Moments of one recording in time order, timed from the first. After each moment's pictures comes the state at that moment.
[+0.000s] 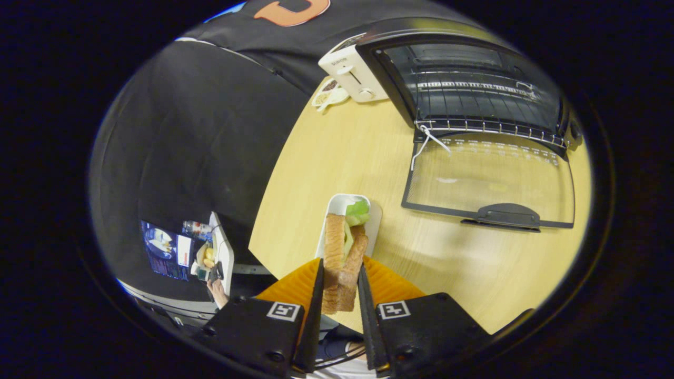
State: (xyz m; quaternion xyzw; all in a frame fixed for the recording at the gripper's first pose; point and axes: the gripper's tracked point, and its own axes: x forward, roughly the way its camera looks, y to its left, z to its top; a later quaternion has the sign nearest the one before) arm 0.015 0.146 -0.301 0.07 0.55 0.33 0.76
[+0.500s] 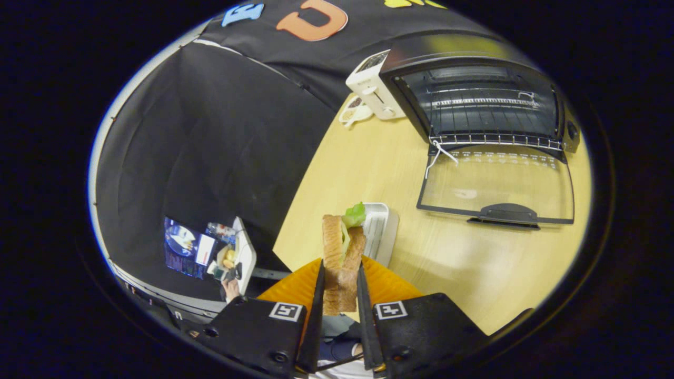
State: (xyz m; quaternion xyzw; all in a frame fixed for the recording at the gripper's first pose) arm -0.001 0.137 -0.257 0.14 0.48 0.40 0.77
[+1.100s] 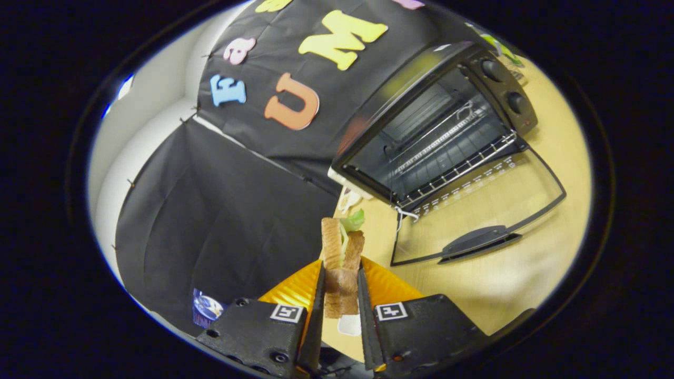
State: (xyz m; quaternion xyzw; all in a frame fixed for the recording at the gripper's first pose) arm 0.070 0.085 -0.240 0.36 0.28 0.34 0.82
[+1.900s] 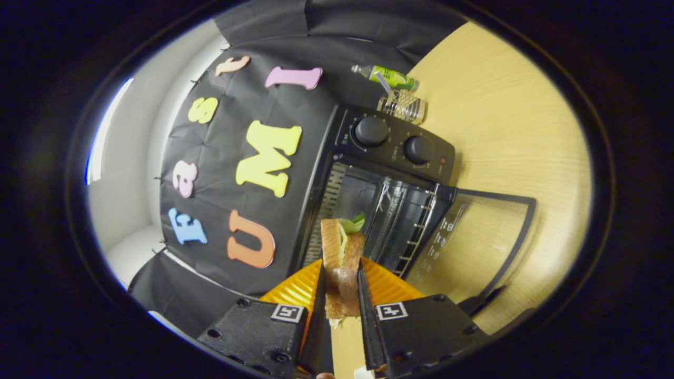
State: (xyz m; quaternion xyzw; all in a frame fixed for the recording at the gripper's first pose) arm 0.219 0.001 -0.241 0.57 0.05 0.06 0.82
